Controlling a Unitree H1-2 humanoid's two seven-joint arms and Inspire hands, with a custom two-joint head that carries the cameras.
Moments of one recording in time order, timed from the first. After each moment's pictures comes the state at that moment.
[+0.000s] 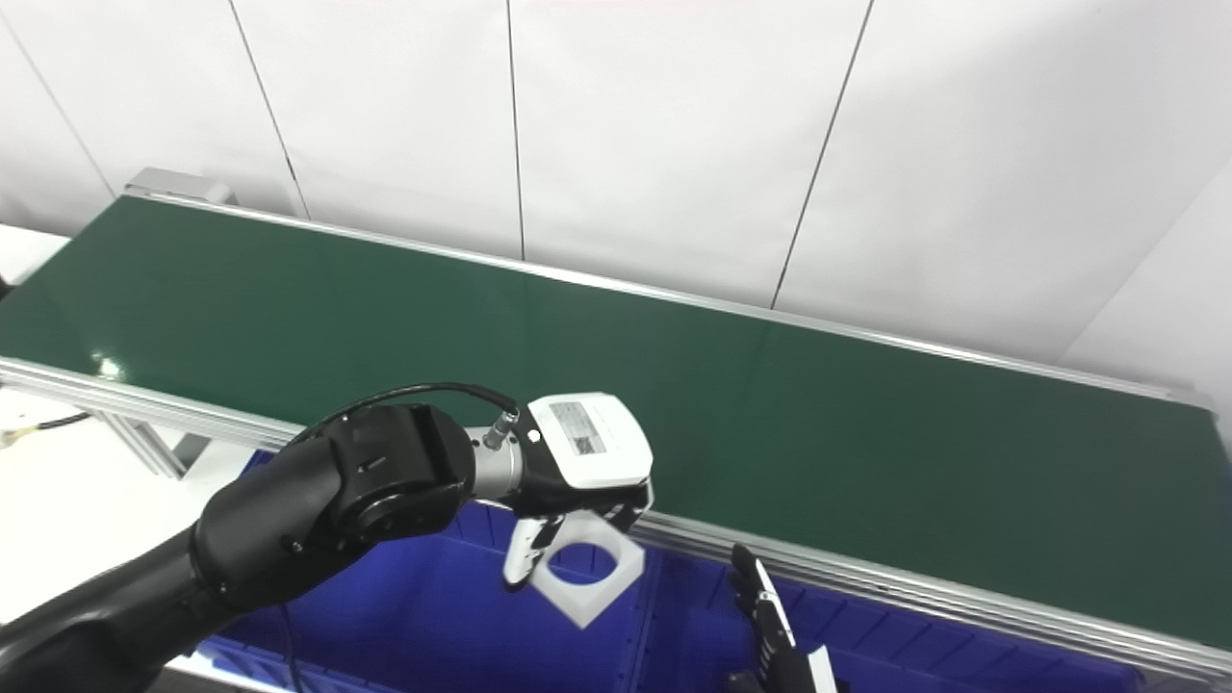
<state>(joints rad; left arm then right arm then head) -0.45 0.42 -0.65 -0.36 1.00 -0.08 -0.96 0.23 -0.14 0.33 0.15 -0.08 -0.42 -0.05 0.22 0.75</state>
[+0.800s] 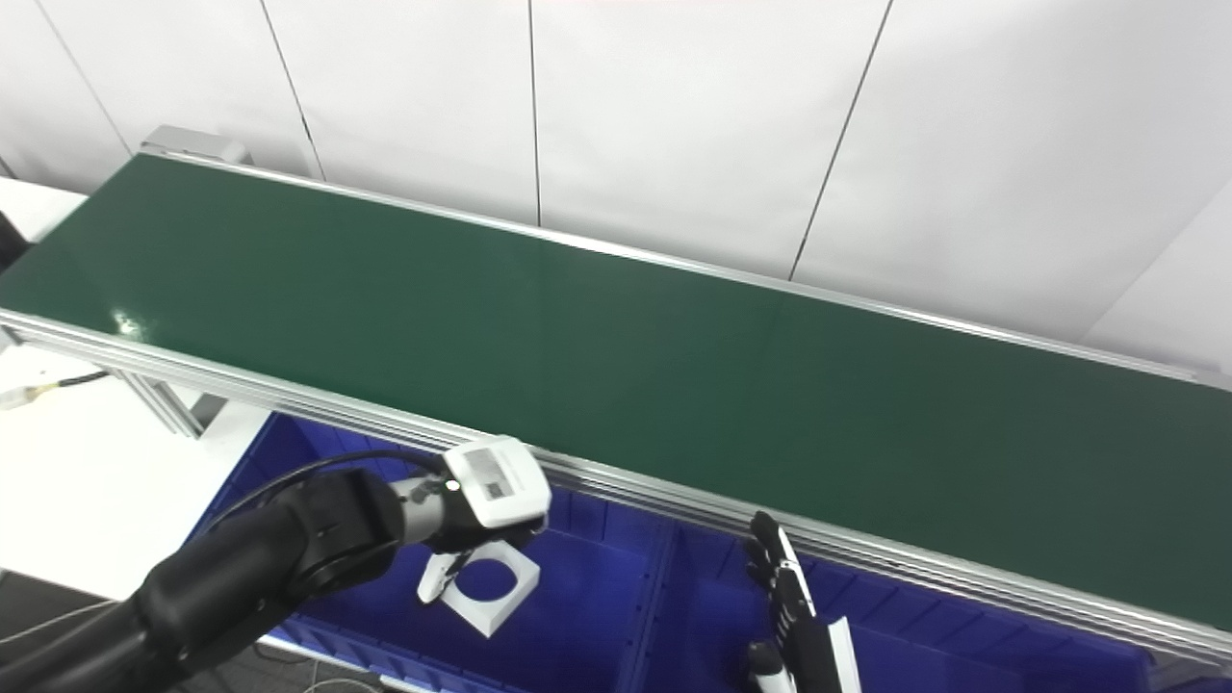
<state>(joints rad) -0.12 0.45 -0.50 -0.17 1.26 -0.12 -0.59 0.24 -0.12 0.28 0.12 -0.07 -0.42 0.00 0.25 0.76</state>
